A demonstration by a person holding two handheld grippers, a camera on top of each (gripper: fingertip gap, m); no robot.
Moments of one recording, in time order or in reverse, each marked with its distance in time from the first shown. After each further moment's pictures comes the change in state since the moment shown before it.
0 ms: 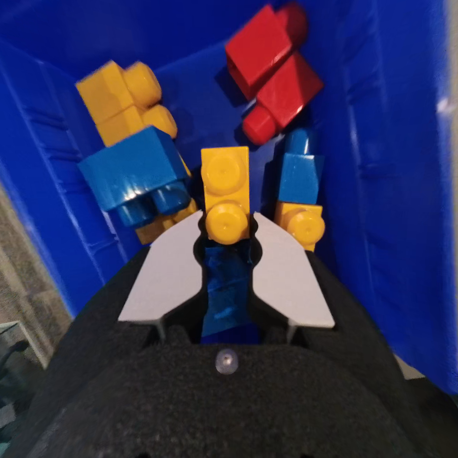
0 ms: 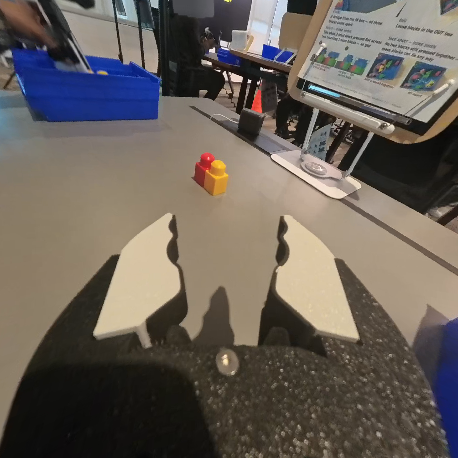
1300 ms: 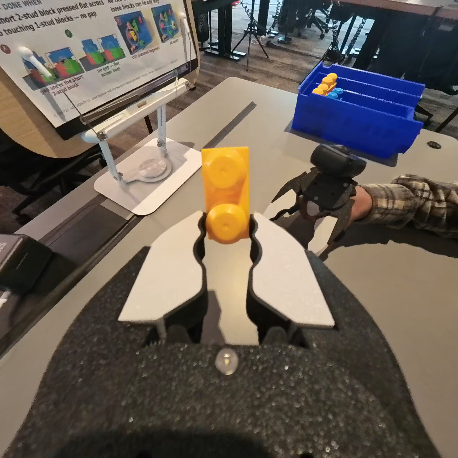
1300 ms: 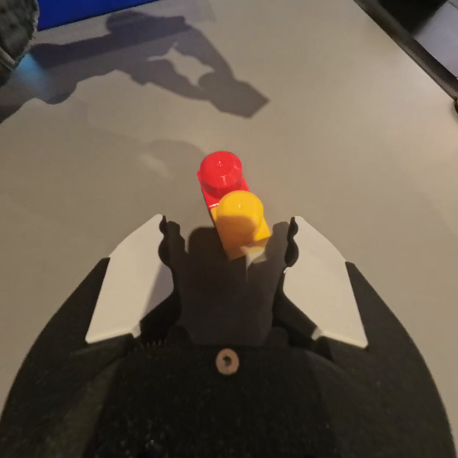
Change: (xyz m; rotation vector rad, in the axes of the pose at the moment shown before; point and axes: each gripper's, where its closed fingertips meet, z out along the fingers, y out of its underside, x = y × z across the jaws) left arm 0.303 -0.257 -0.081 0.770 0.614 0.487; right arm -0.039 0.054 0.236 -0.429 -0.449 0.067
